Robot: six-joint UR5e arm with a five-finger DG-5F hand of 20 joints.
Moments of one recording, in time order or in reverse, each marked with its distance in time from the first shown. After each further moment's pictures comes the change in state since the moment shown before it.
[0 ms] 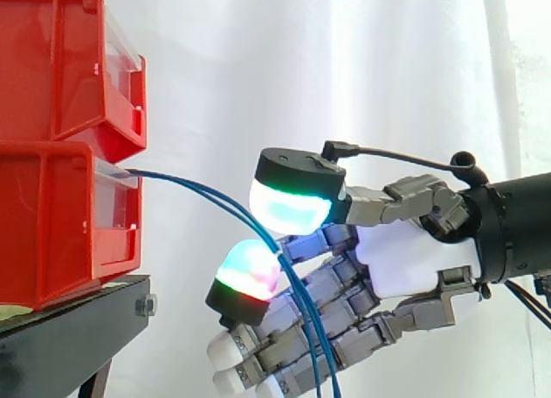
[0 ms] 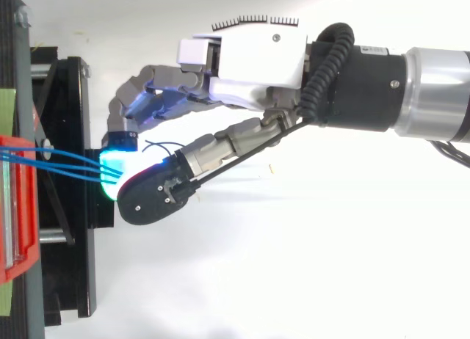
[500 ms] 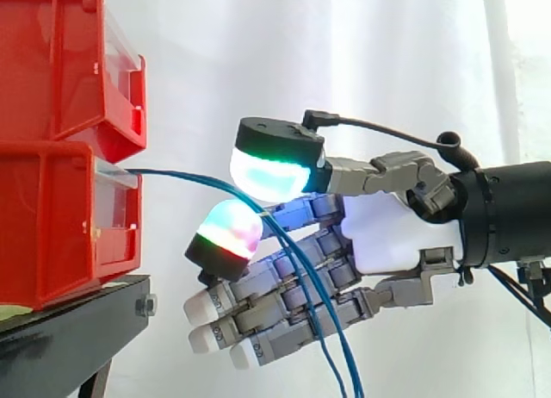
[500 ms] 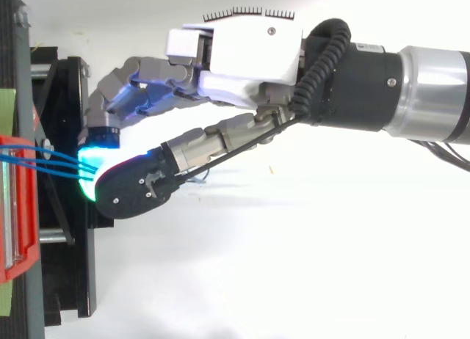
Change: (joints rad) arm 0.001 0.000 0.002 0.078 0.011 0.000
